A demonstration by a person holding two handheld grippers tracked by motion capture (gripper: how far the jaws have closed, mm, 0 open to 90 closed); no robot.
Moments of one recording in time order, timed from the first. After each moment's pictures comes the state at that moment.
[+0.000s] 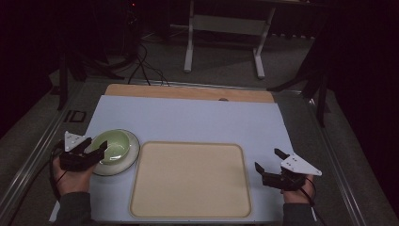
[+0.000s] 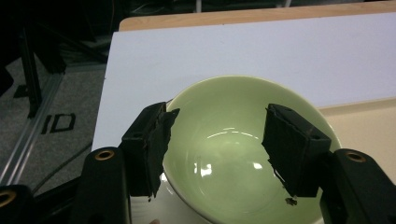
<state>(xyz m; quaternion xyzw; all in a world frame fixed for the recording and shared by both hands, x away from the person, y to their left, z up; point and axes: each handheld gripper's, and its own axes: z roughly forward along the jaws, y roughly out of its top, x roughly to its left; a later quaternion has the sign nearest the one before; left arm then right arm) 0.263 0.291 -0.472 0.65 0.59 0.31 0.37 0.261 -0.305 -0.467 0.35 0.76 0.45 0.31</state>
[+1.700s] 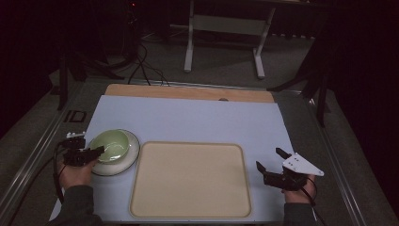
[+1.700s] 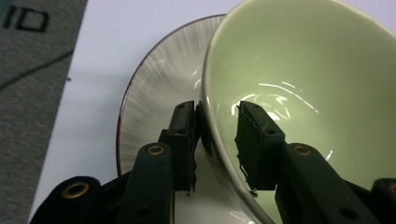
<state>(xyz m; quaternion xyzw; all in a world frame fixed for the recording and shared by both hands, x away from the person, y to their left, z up) 0.298 0.317 -0.508 0.62 0.69 0.16 0.32 0.260 -0.309 -0.465 0.35 0.76 0.45 0.32</state>
